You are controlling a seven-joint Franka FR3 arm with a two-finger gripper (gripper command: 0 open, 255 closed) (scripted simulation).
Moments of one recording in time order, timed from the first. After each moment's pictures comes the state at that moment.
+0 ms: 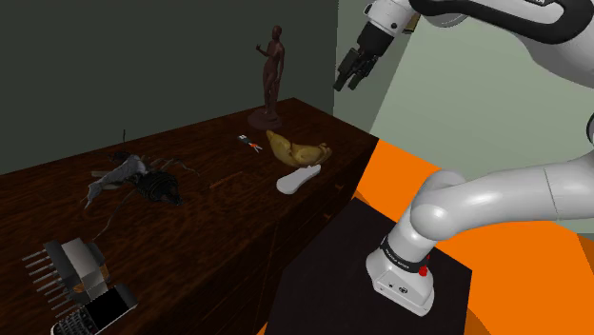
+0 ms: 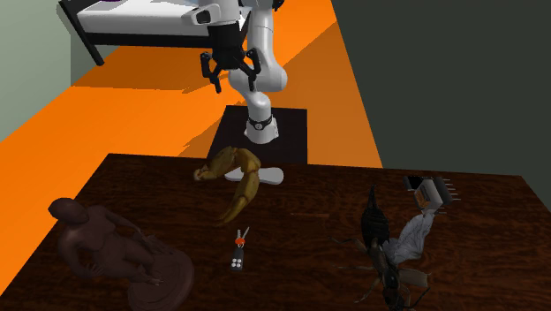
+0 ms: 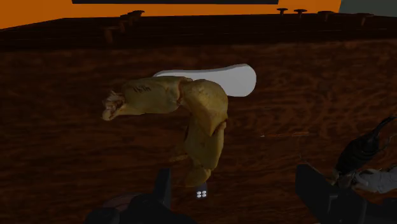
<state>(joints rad) -0.01 -0.80 -0.06 -2.27 0.08 1.71 -0.06</state>
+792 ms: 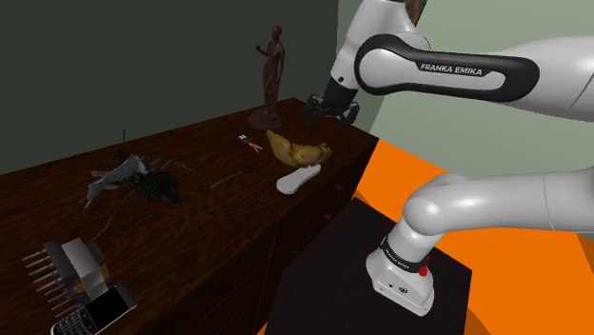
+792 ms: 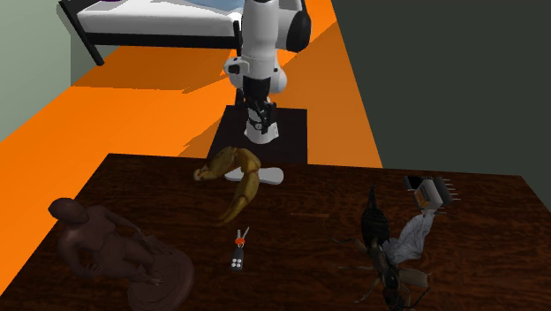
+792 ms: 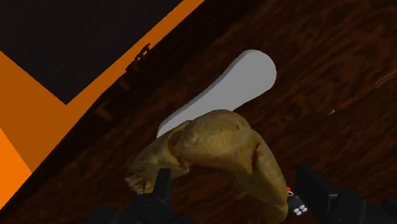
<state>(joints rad) -0.21 -0.83 0.31 -2.56 0.14 1.95 0.66</state>
